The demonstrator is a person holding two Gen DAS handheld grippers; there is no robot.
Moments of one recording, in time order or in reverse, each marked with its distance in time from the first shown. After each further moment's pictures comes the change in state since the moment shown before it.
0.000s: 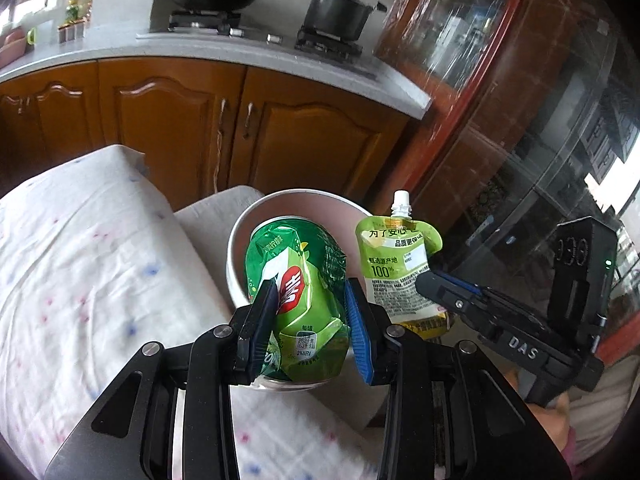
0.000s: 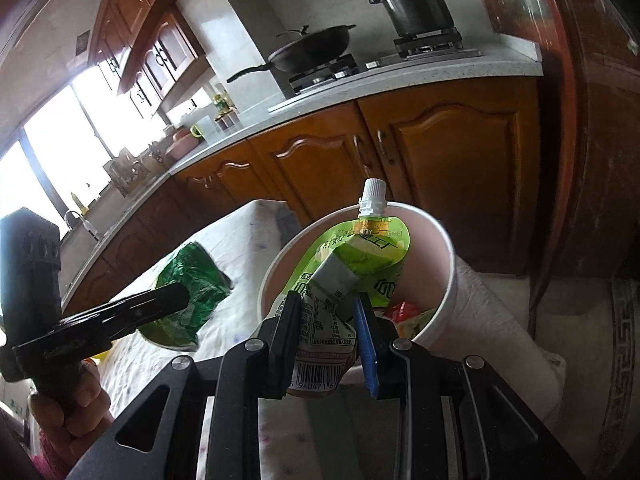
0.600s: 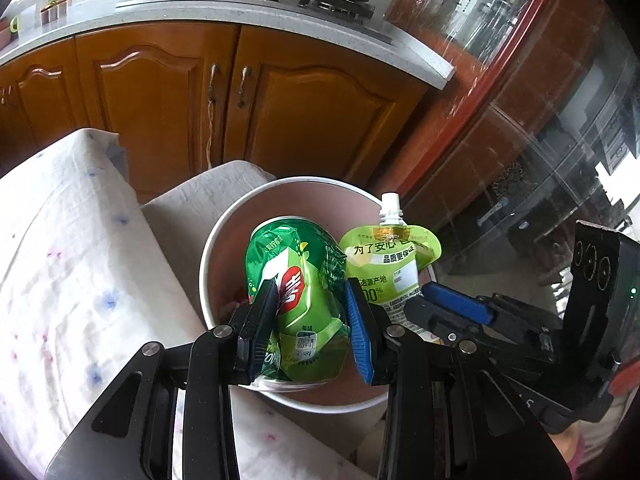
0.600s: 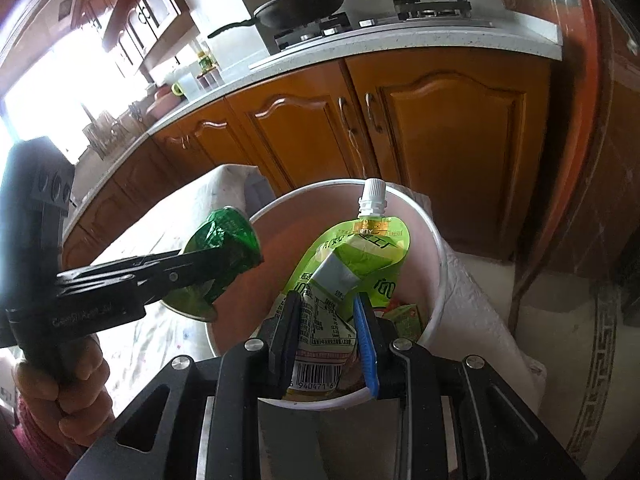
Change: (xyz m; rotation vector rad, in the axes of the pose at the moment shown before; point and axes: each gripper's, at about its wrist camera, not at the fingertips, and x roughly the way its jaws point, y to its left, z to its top) left arm 0.064 -0.003 0.026 -0.008 0.121 0.012; right arm 0.041 -0.015 0.013 -0.058 0.154 -0.066
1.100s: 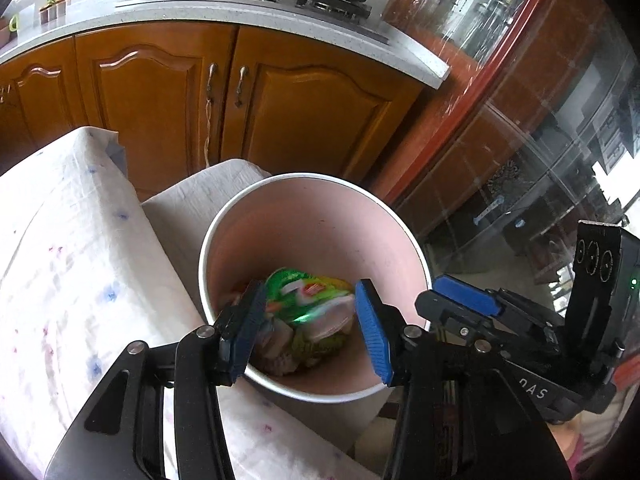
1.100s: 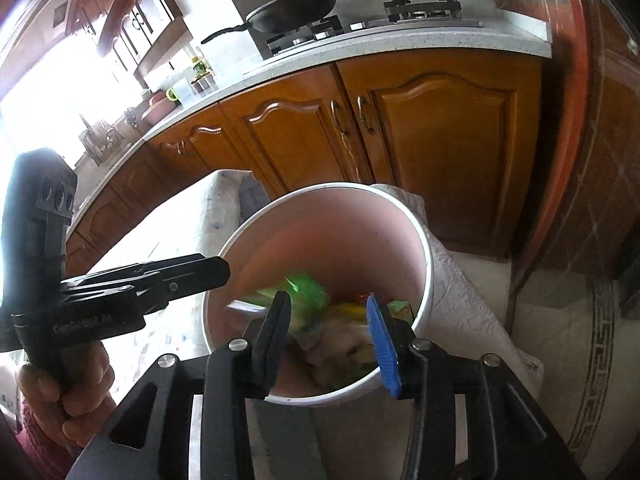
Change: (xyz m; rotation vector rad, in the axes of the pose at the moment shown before) left arm -0.008 0.000 -0.005 -0.006 -0.003 -0.008; right arm -0.013 -0.004 -0.002 0.036 -0.022 -0.004
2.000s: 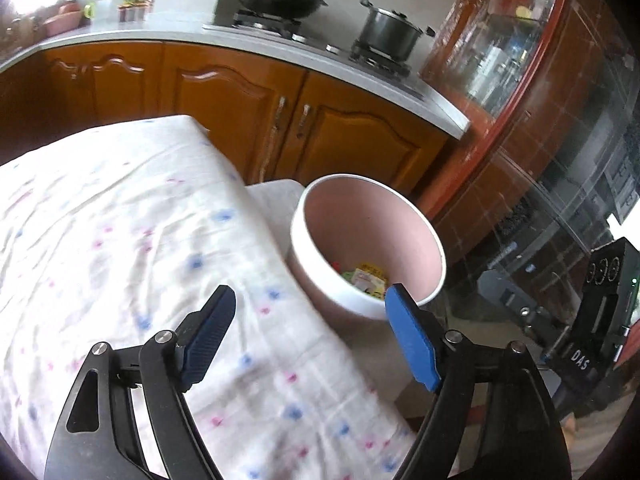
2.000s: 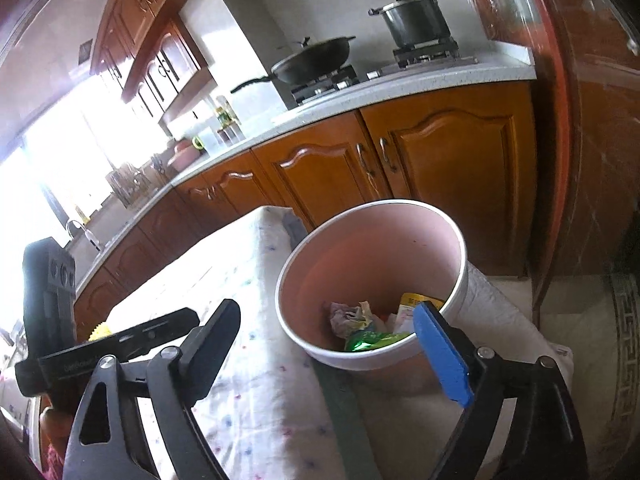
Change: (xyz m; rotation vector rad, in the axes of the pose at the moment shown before) left arm -0.097 0.041 -0.097 -0.133 -0.209 0.099; right arm -0.045 0.042 -0.048 0.046 -0.218 0.084
